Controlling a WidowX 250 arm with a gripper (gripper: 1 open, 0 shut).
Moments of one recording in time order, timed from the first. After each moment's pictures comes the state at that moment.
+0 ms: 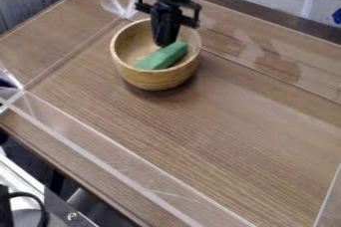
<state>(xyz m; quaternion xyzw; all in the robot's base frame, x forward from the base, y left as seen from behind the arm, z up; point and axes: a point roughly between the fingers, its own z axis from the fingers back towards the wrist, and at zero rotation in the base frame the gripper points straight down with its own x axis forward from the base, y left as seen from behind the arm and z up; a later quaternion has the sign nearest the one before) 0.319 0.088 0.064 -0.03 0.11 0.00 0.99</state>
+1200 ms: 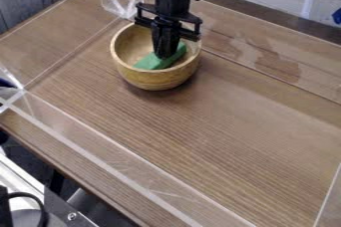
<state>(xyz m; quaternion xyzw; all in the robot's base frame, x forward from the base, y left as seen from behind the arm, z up) 0.318 0.085 0.049 -0.03 0.08 0.03 1.00</state>
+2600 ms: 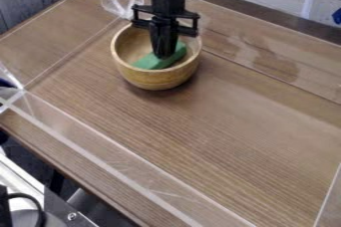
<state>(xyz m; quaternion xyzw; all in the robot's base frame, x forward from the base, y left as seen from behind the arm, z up) 0.316 0.088 0.038 -0.07 0.09 0.07 0.99</state>
